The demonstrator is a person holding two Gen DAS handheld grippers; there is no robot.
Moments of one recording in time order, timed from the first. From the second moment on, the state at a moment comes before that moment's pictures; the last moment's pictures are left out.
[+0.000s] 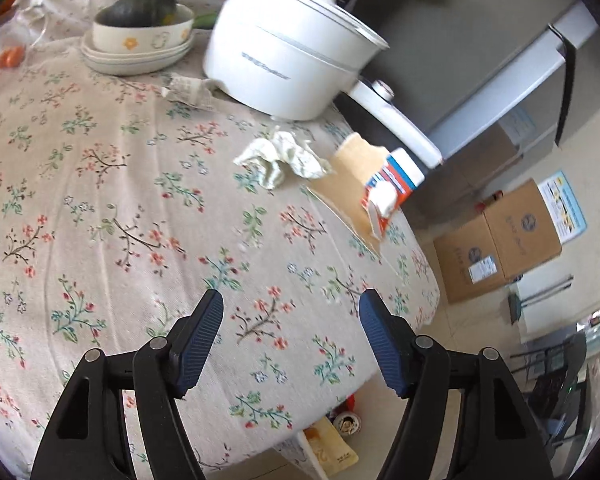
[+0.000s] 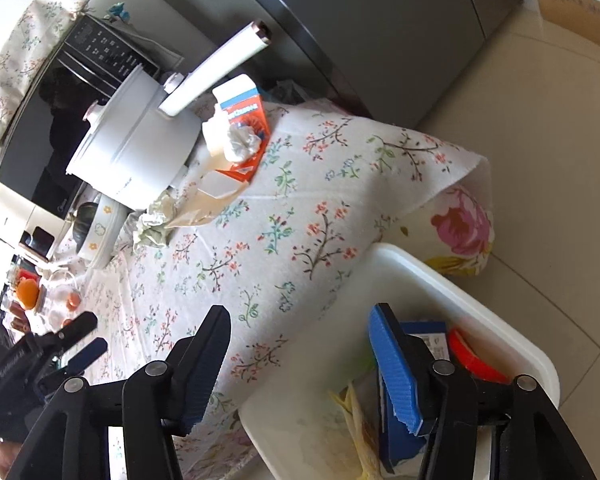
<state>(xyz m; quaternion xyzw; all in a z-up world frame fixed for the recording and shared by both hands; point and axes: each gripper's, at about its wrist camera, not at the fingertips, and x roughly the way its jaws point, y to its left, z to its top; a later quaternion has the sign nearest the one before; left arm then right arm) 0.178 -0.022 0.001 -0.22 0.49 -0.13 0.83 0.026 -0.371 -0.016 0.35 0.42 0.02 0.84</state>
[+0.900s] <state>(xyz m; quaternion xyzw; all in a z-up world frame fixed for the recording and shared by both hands) 0.340 -0.076 -0.042 -0.05 0.51 -0.05 0.86 0.233 -0.323 0.000 0.20 0.44 0.03 0.88</state>
